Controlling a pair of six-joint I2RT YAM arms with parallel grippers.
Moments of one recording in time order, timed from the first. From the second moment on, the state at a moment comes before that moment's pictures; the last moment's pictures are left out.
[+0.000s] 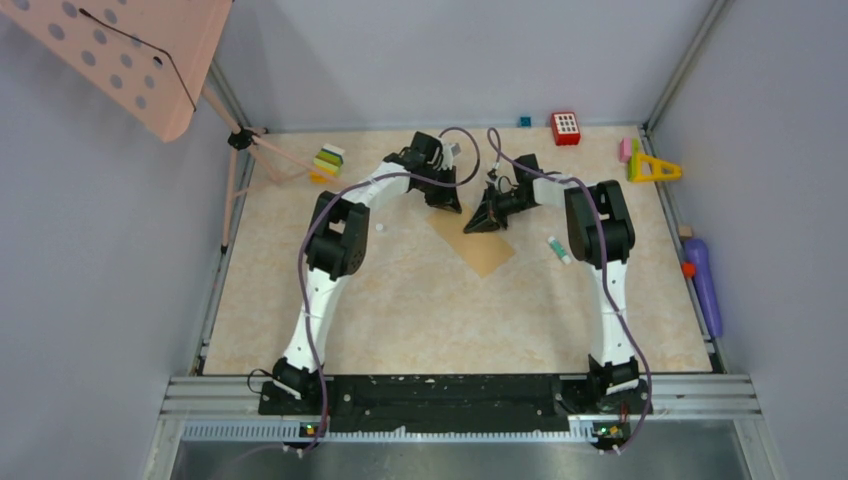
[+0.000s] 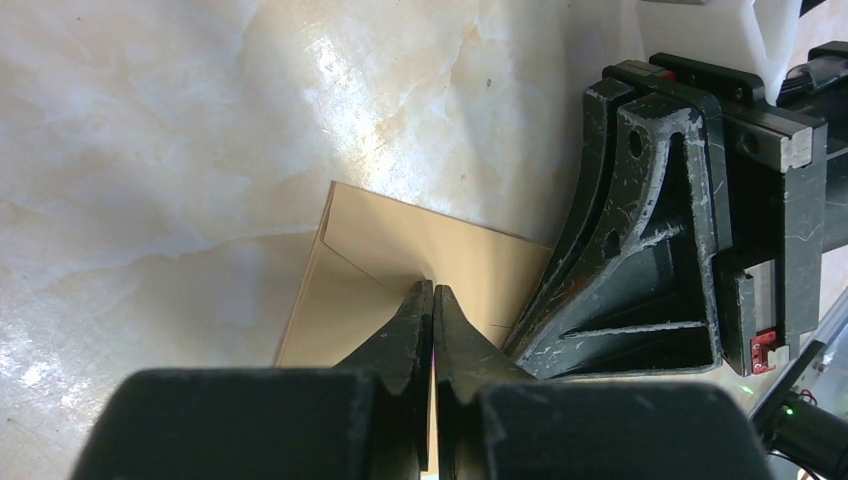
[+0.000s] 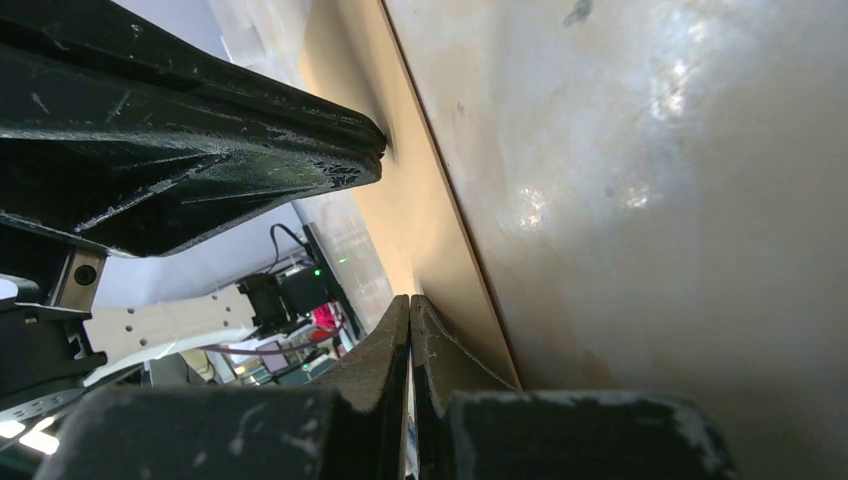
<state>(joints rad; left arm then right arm) -0.45 2.45 2.02 -0.52 0.52 -0.31 0.24 2.38 1.63 -0.44 -1.01 0.48</state>
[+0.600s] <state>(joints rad) -0.47 2.46 2.05 -0.55 0.47 -0.27 0.25 2.43 1.72 -0.40 -1.00 0.55</state>
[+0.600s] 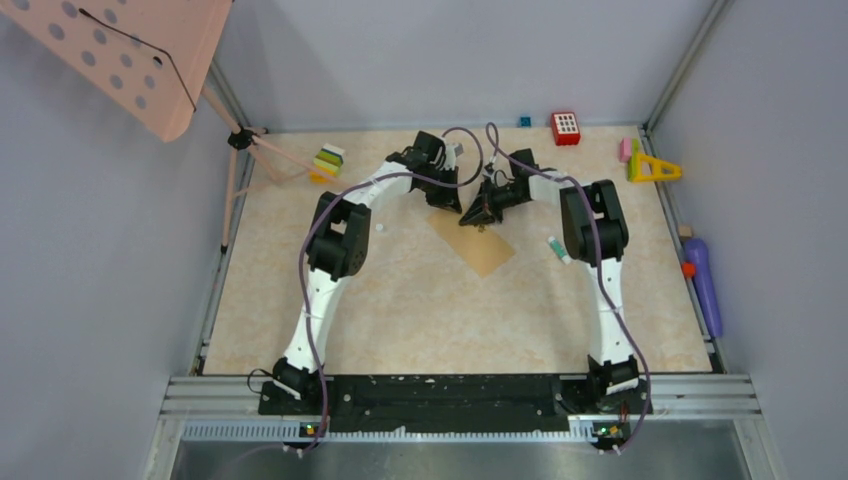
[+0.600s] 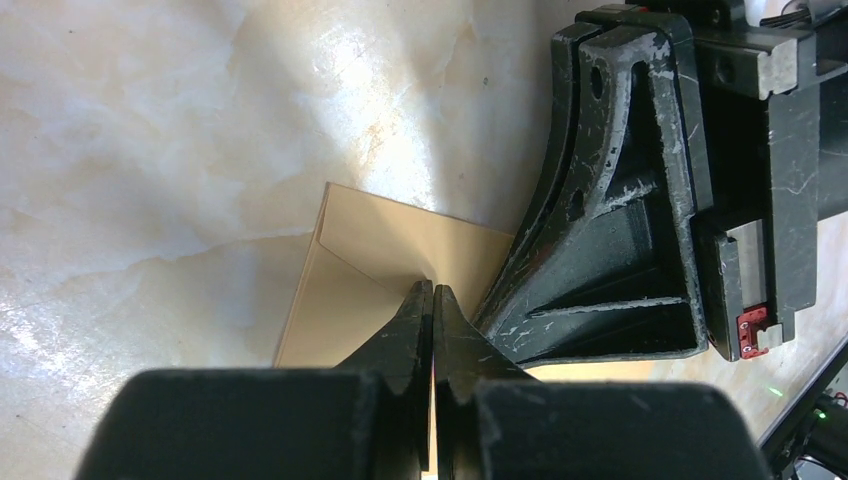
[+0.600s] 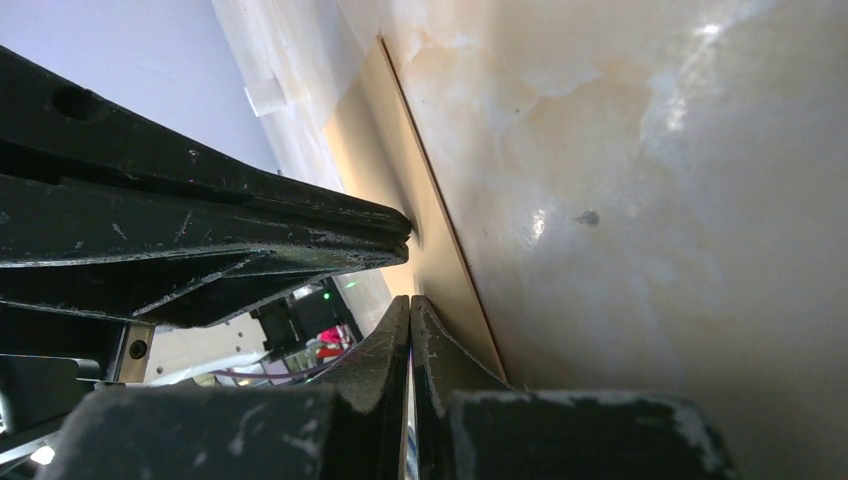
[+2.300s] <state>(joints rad) -0.49 2.45 2.06 -0.57 0.44 -0.25 0.21 2.38 1.66 -0.58 -1.01 0.36</state>
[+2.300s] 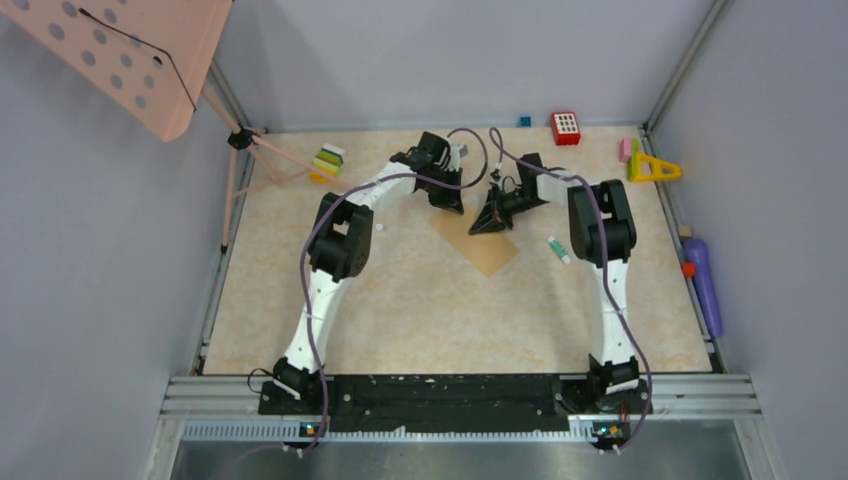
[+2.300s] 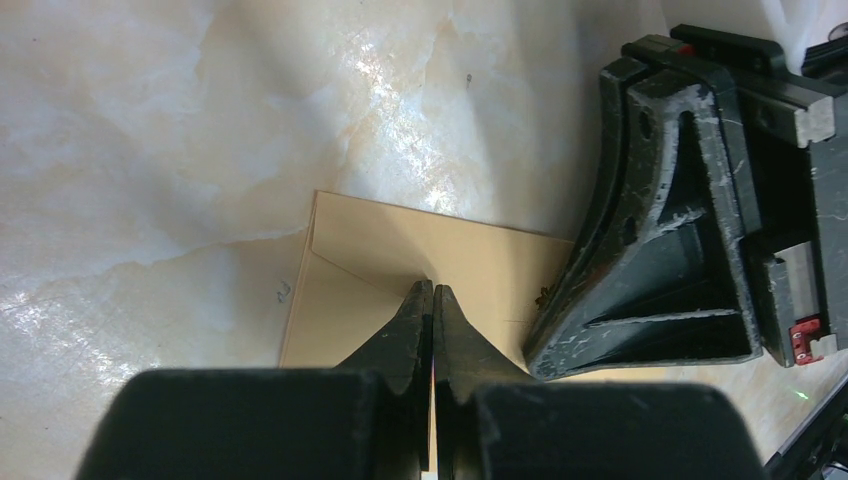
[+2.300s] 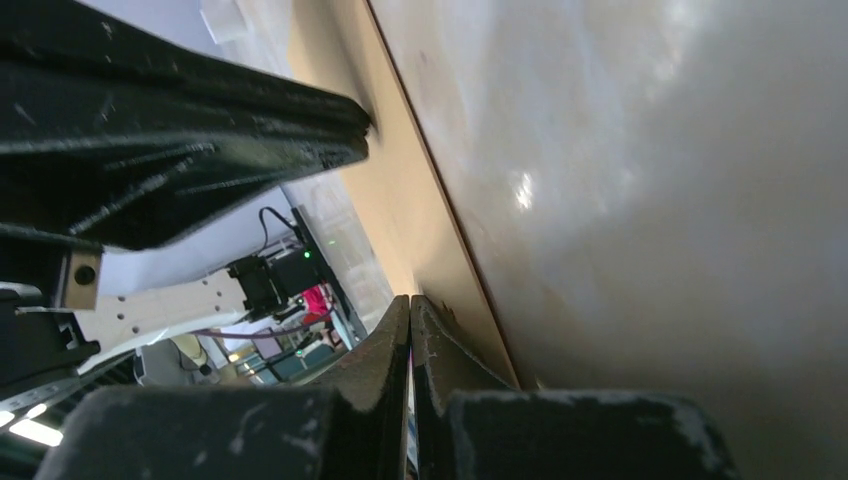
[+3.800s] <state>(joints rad) -0.50 2.45 2.06 -0.57 0.42 -0.23 0.20 2.33 1.57 -0.62 -1.02 0.27</state>
